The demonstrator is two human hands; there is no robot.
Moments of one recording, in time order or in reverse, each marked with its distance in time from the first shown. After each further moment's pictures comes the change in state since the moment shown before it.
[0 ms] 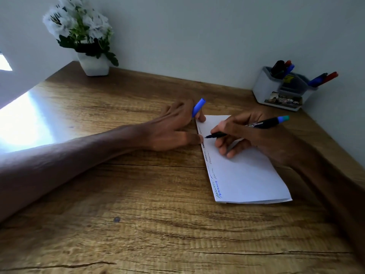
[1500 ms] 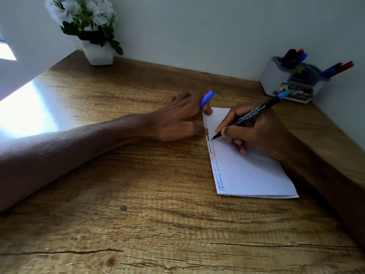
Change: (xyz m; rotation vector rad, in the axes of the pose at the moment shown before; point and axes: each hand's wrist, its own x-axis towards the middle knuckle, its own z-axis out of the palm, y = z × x) left_hand 0.002 0.003 -0.001 0.047 -0.046 -0.031; right_hand 0.010 0.018 0.013 -0.156 0.075 -0.225
